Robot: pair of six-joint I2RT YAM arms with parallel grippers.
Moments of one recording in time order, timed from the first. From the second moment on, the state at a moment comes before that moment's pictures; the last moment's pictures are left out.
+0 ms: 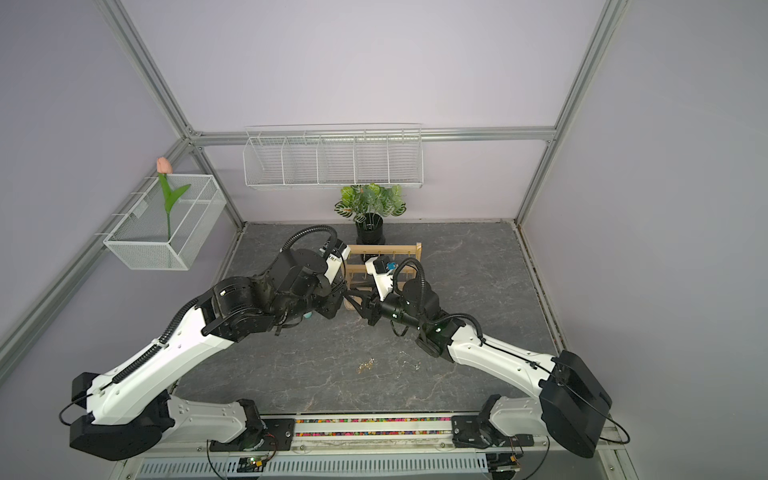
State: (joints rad) left arm -1.05 1.29 1.61 -1.03 -0.34 -0.23; right arm 0.87 1.29 0.79 0.46 -0.29 0.41
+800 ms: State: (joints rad) left arm -1.05 1.24 1.61 -0.98 -0.29 -0.26; right arm 0.88 1.40 0.80 0.66 -0.27 0.45
